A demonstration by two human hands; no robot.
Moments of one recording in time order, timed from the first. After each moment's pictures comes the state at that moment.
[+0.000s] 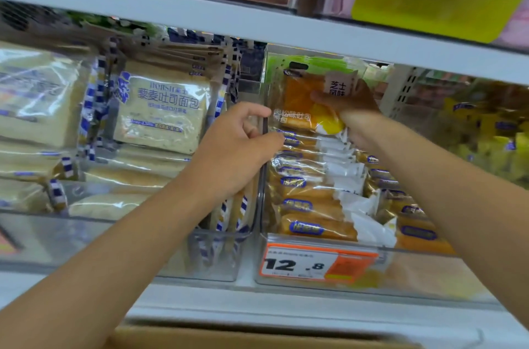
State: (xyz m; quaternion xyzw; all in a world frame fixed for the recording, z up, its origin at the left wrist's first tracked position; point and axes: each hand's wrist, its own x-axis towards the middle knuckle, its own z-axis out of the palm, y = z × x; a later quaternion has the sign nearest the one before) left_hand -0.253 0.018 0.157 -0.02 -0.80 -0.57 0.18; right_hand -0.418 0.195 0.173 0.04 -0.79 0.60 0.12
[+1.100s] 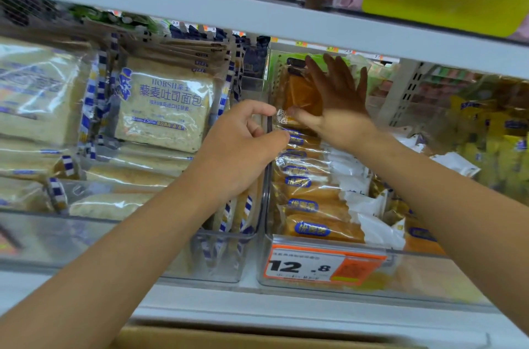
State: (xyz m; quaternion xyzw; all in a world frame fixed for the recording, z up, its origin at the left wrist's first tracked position) left_hand -0.251 0.020 0.158 -0.01 -0.80 -0.57 0.17; right_hand -0.409 0.185 0.159 0.25 -0.93 0.06 0.28
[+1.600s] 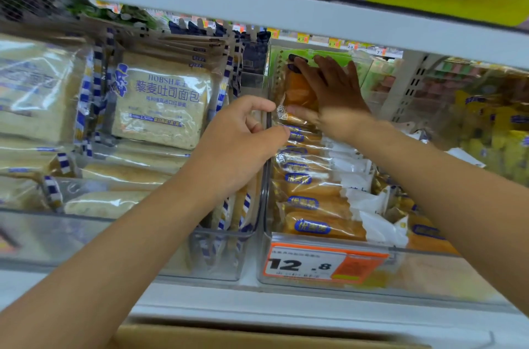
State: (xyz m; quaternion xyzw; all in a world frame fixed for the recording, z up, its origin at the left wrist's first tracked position) left_hand -0.255 0.018 0.155 -0.02 -0.81 -0.57 0.18; right_hand -0.426 0.187 0.160 0.29 -0.92 0.02 0.25
